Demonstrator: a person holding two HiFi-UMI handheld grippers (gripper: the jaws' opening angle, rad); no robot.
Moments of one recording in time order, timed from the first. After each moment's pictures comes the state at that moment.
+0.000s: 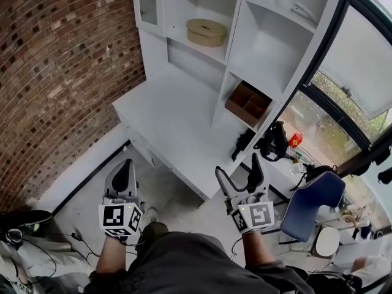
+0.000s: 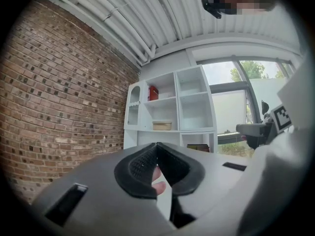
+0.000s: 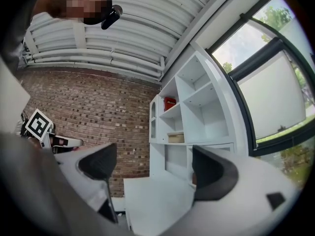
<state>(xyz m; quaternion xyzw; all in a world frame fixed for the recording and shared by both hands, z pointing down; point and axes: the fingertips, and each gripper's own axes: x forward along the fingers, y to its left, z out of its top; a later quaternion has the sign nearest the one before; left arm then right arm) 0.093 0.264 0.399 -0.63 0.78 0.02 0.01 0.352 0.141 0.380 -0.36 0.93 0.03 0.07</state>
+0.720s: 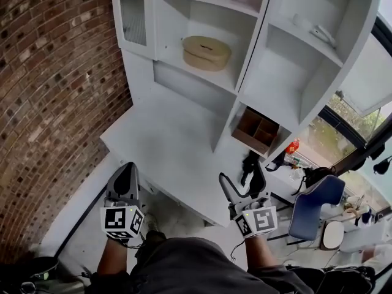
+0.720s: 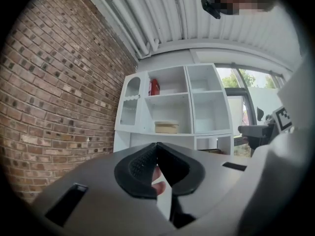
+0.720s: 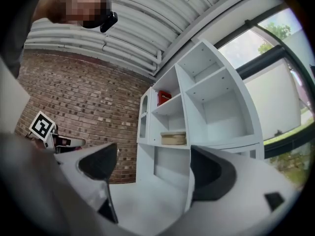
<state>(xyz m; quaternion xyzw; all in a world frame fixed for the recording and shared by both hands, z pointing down) -0.055 0.103 0.393 -0.69 0.72 0.04 0.00 0.229 0.031 0.370 -0.43 0.90 0.05 0.06</state>
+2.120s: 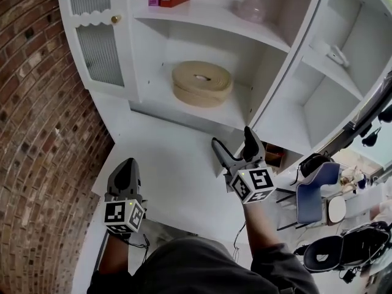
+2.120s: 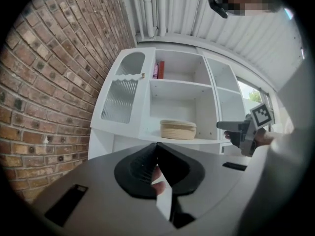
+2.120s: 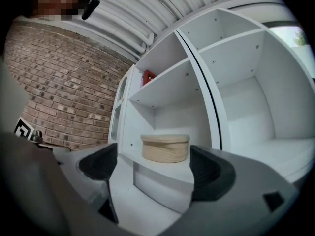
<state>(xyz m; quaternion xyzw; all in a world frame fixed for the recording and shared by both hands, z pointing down) -0.174 -0.151 0.373 -0.78 0.62 0.06 -0.03 0.100 -0.216 0.320 -0.53 0.85 0.03 0.04</state>
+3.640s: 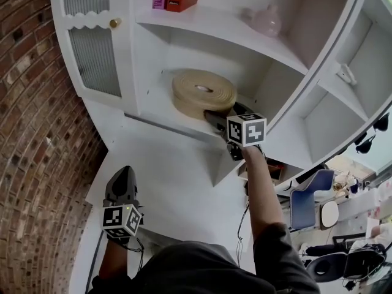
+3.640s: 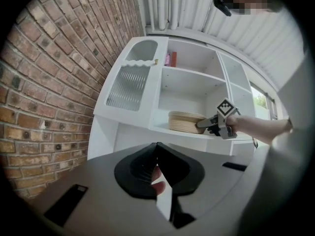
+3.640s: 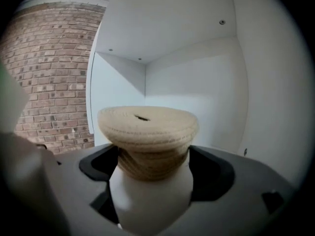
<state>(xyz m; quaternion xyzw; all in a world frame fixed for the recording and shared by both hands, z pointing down) -0.198 -0.203 0.408 -0.77 0.62 0.06 -0.08 0.081 -0.398 0.343 -0.50 0.84 -0.08 -0.18</state>
